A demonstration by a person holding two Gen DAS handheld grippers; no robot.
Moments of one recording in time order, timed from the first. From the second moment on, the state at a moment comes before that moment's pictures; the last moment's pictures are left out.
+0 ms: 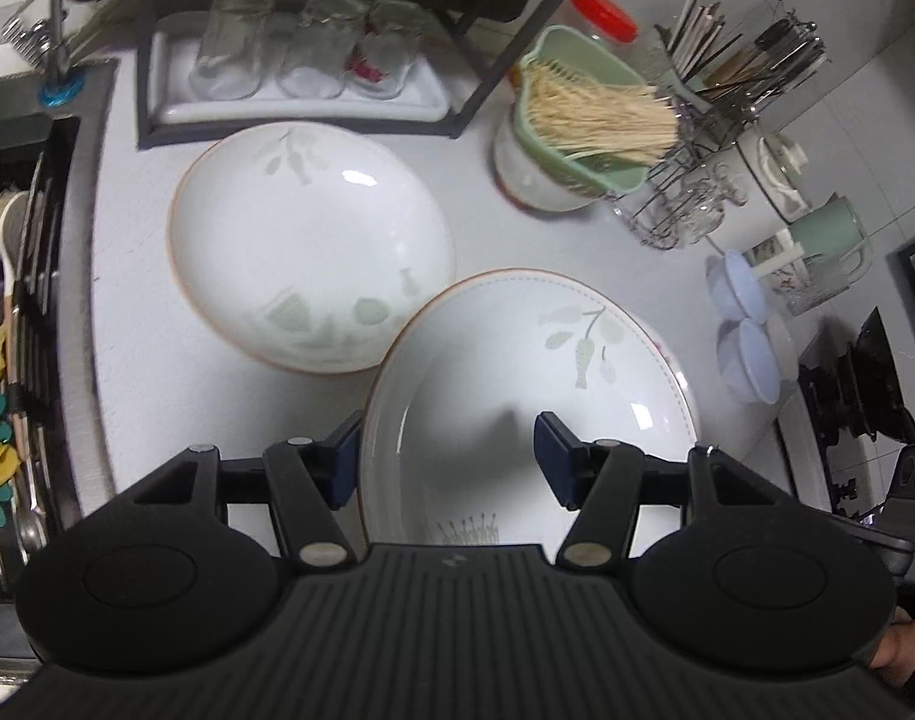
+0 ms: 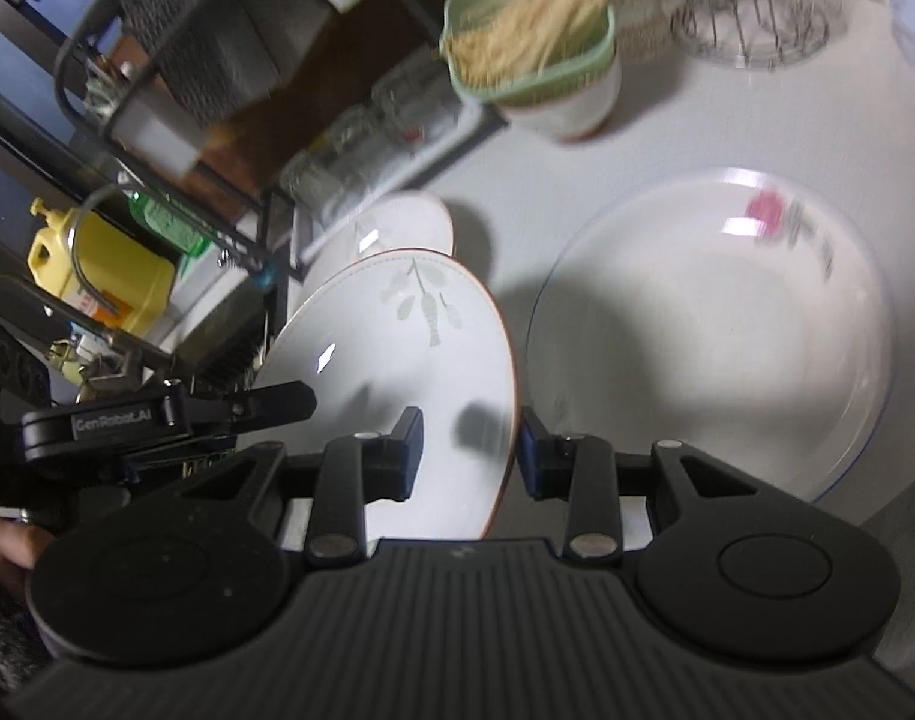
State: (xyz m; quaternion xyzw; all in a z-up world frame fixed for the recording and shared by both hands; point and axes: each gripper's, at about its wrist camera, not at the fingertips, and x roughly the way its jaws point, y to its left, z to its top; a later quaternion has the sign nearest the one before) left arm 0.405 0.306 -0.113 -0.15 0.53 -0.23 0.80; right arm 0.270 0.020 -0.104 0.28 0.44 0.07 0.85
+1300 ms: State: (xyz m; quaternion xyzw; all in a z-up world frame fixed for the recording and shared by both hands) left arm 0.423 0.108 -0.161 -0.13 0.62 -0.12 0.76; right arm 0.297 -0.159 -0.154 0.23 0.46 0.13 0.85
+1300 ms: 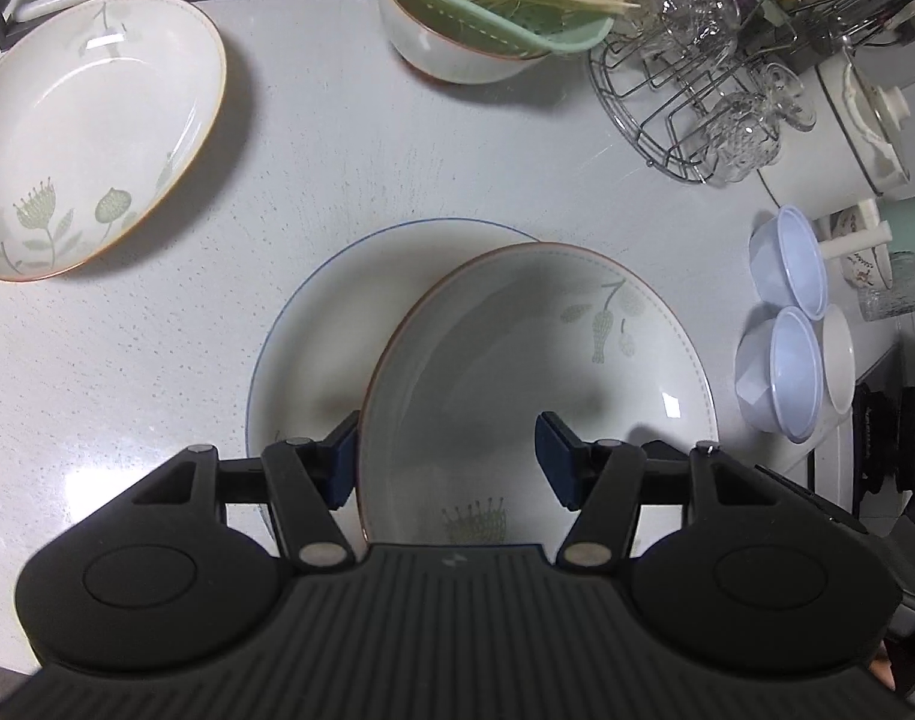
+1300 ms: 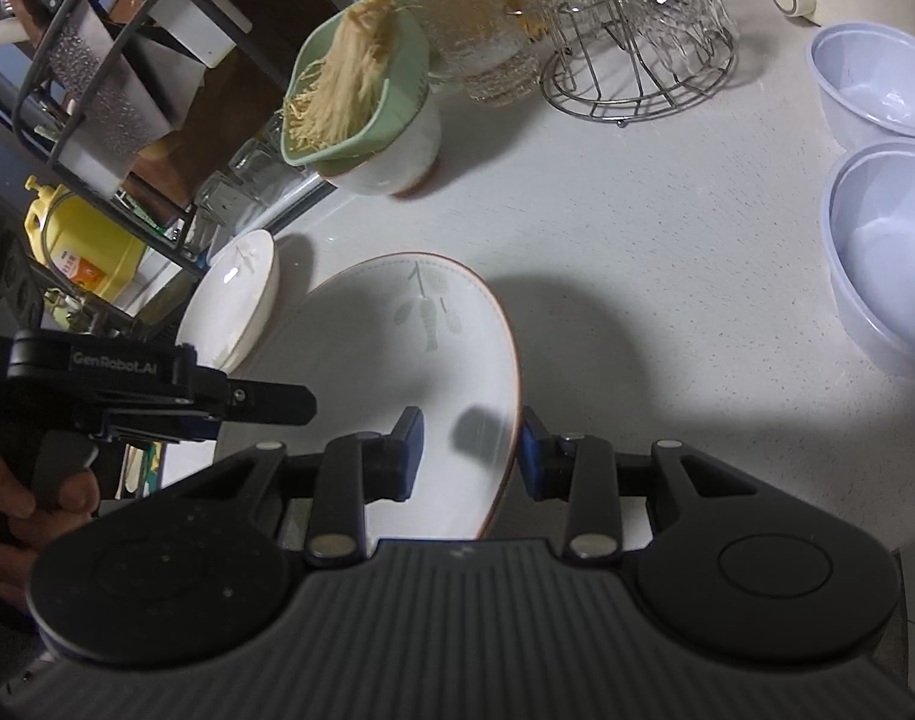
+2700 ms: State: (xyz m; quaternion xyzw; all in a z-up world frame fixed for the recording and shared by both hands) left arm 0.352 0.154 -0.077 -0.11 0.52 -0.05 0.85; right arm 0.283 -0.120 -0.027 0.09 0.45 0.11 0.88
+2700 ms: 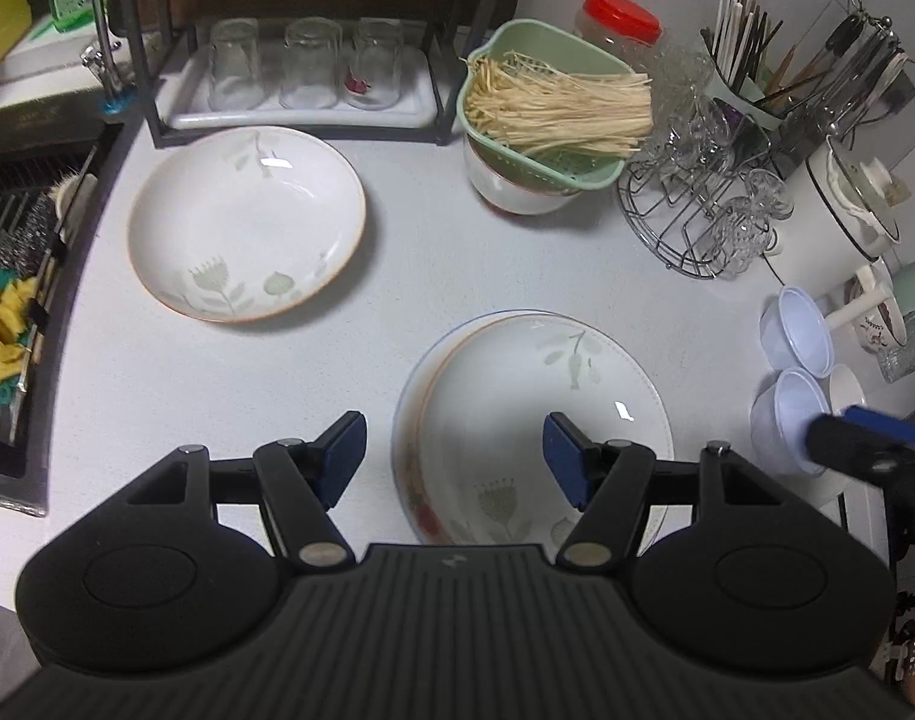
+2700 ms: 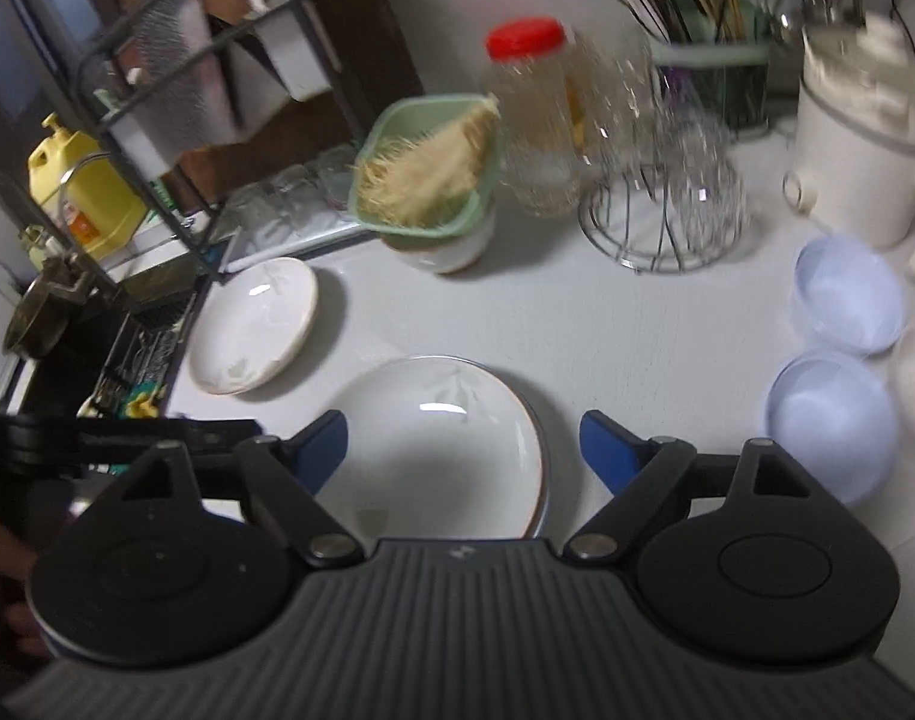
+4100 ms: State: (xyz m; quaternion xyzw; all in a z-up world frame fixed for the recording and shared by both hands) left arm 0.317 0.191 -0.107 -0.16 0.56 -0.02 0.81; right arm 0.271 -0.026 0.195 -0.02 0.47 0.15 0.87
